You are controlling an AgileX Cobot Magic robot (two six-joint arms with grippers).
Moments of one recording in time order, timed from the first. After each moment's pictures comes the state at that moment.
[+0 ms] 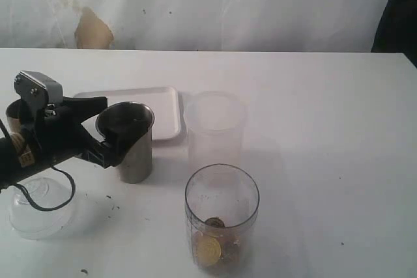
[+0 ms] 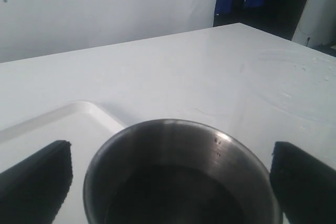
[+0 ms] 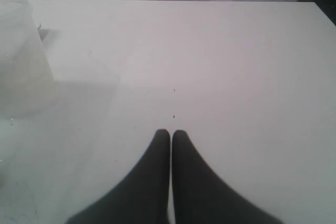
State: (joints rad) left arm -0.20 1.83 -0.50 0.63 -1.13 -0.33; right arm 0.04 0.01 -0.01 -0.03 0.37 0.08
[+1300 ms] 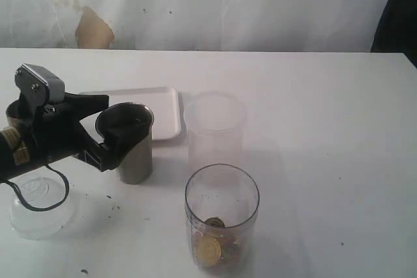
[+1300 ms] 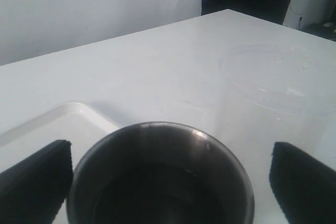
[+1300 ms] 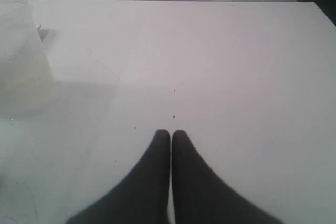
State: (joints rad) left arm -0.20 1.73 -0.50 0.71 -1.02 -0.36; right arm 0.04 0.01 -0.01 -0.03 0.37 0.08
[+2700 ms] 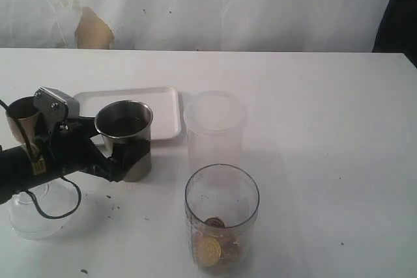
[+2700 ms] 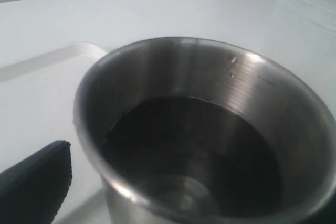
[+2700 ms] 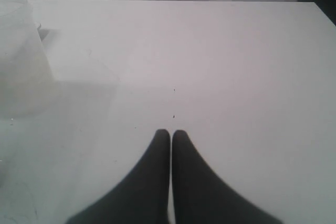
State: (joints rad) left arm -0.20 1.93 -0.54 0.64 -1.04 -0.31; right arm 0.04 0.01 -0.01 -0.03 0.37 0.08
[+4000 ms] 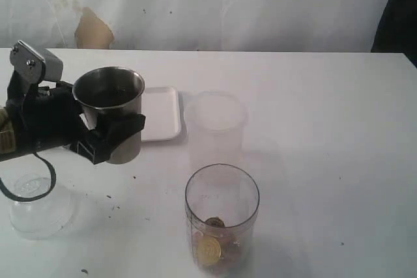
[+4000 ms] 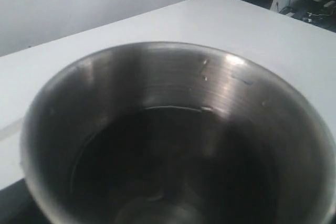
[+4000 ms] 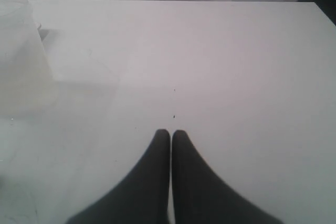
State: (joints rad) left arm -0.23 1.52 -0.53 0.92 -0.79 -0.62; right arm 0.04 0.01 -0.01 -0.03 0.37 0.08
